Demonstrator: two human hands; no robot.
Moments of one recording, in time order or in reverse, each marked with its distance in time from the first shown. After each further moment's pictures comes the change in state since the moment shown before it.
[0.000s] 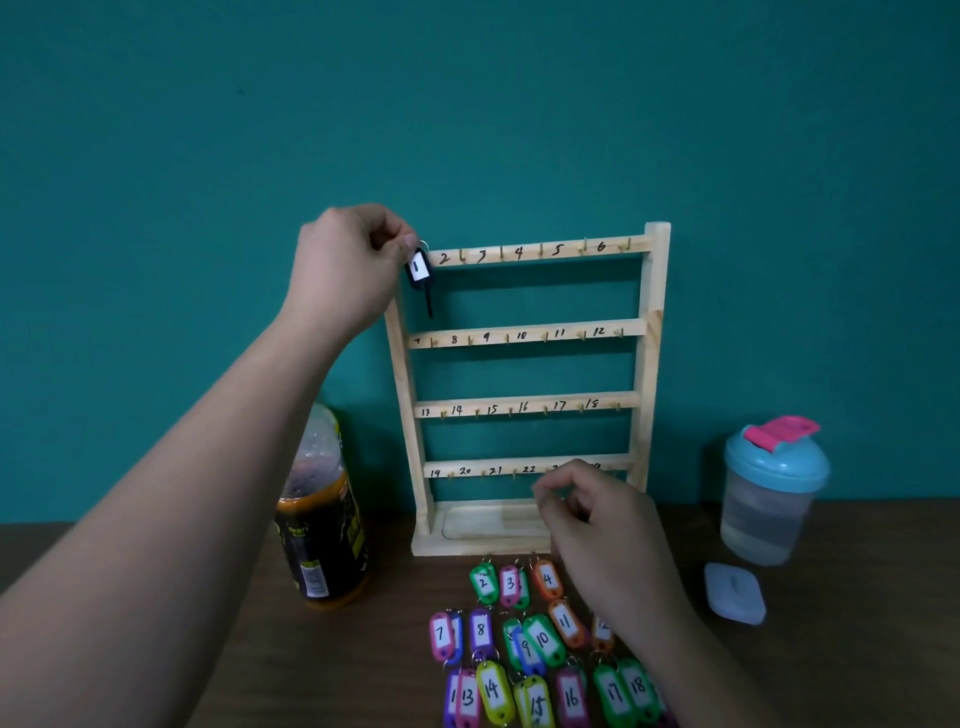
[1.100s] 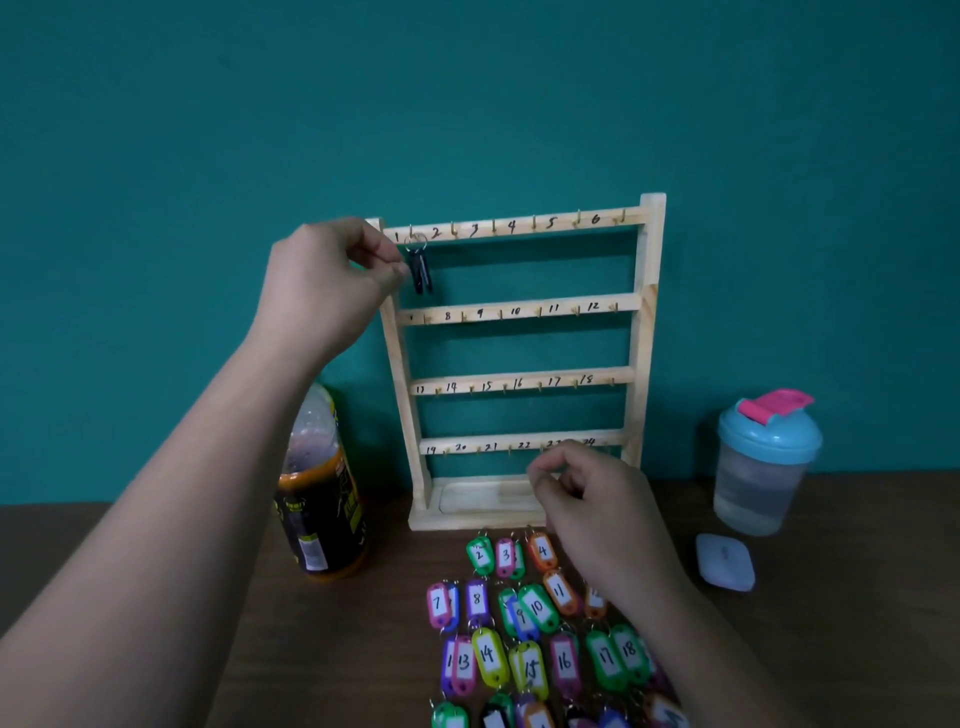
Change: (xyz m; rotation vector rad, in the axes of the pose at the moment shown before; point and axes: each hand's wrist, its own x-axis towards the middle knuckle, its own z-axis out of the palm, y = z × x) left_hand -0.040 -0.004 -0.011 0.056 -0.032 -0.041; right_hand -0.001 0.000 -0.004 -0.032 -0.045 0.008
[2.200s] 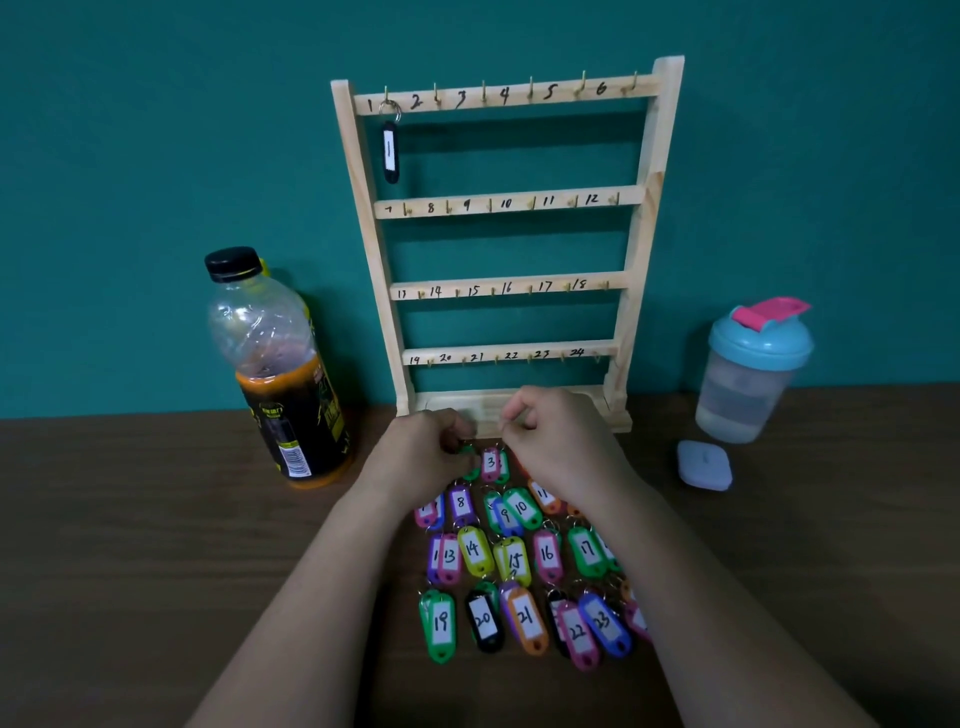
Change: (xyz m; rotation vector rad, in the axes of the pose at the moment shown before) left_hand -0.183 -0.097 0.145 0.107 -0.670 -0.140; right_hand 0.008 0.037 0.038 -0.306 -0.162 0.061
